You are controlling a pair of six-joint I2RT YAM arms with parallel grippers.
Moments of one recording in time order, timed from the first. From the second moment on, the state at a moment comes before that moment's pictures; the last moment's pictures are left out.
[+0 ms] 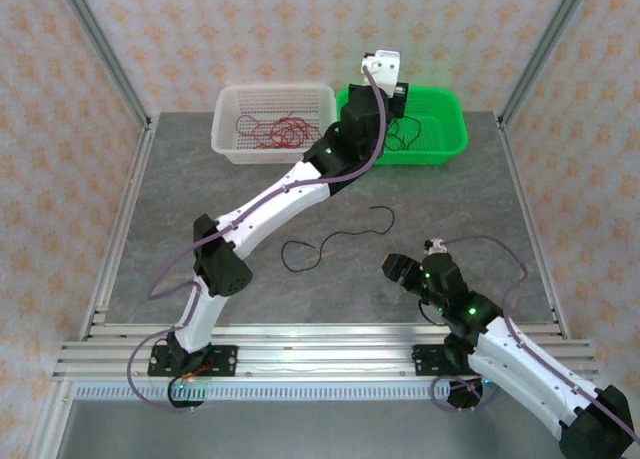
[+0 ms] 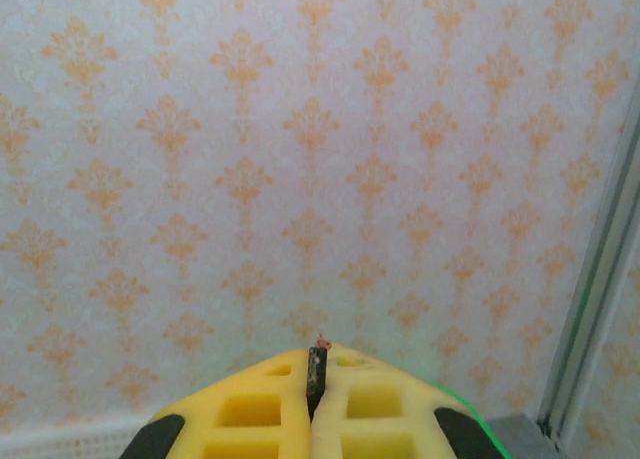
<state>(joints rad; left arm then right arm) -0.83 2.14 2.30 0.01 -0.71 0.05 0.59 0.54 0.21 -0.29 0.03 0.93</state>
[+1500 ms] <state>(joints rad) -0.65 2.66 2.35 0.29 -0.51 -0.04 0.59 0.59 0.21 -0.29 0.04 0.97</state>
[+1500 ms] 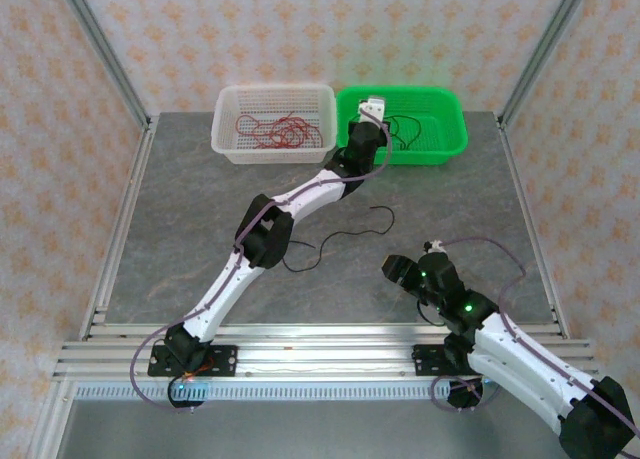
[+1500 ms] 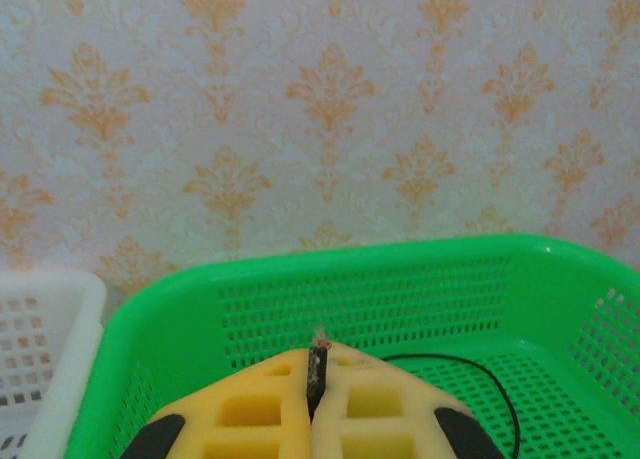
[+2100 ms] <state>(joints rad) -0.65 2.66 2.42 0.16 -0.46 -0.04 0.59 0.62 0.21 -0.27 0.04 0.97</state>
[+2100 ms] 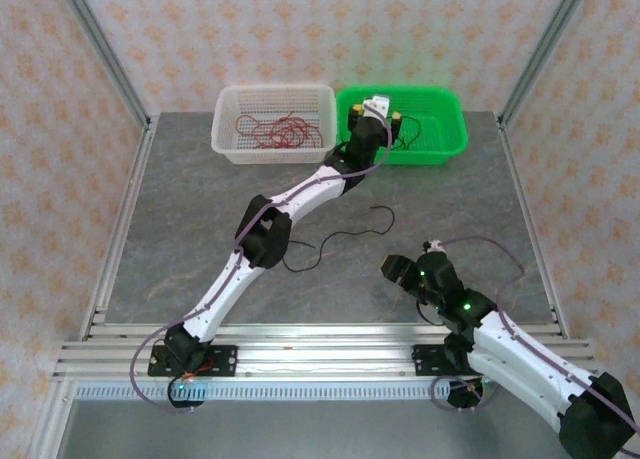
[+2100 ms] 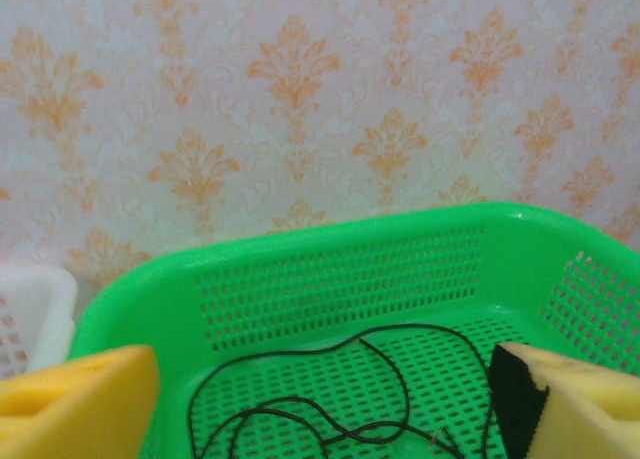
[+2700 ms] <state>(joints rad) -0.65 2.18 2.11 -0.04 -0.34 -0.15 0.59 0.88 0.50 -0.42 0.14 0.94</state>
